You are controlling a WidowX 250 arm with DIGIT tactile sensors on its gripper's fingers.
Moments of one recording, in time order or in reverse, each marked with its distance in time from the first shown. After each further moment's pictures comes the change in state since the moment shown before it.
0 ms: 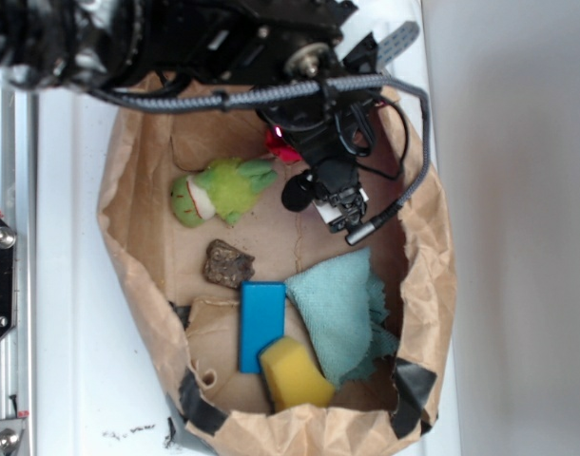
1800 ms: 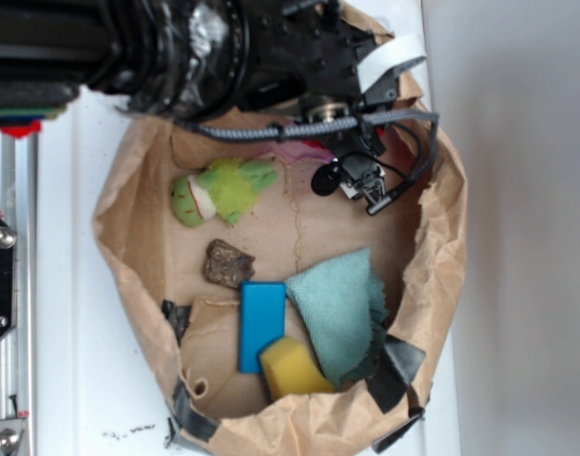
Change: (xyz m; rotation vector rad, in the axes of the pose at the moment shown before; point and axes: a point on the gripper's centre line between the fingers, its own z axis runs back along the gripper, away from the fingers) arm 0.015 0.010 -0.043 0.150 -0.106 0.031
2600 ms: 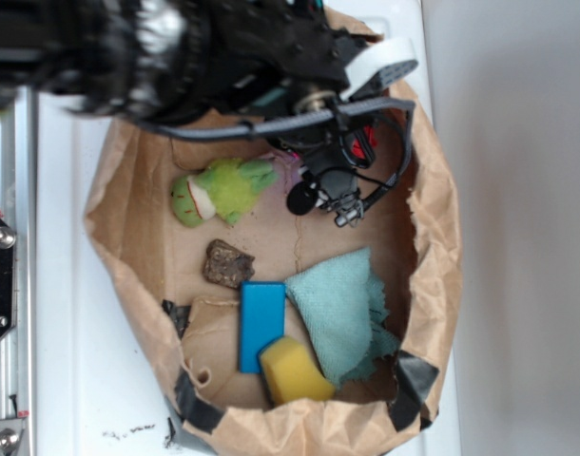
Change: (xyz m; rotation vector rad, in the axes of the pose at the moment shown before) arm -0.012 -0.006 0.034 -0.104 0.084 -0.046
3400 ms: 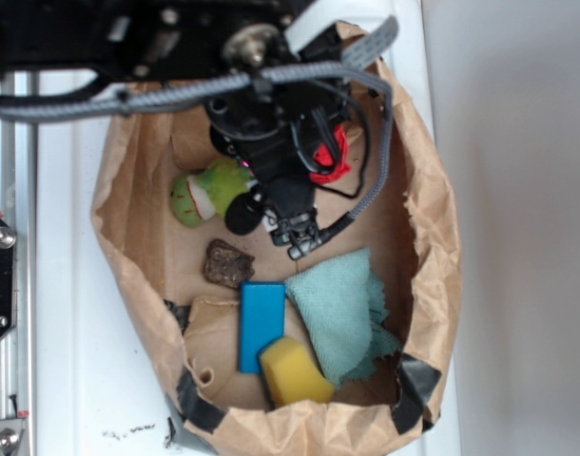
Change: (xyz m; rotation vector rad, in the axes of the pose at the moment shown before) arm -0.021 -0.013 0.065 -0.096 0.068 -0.087
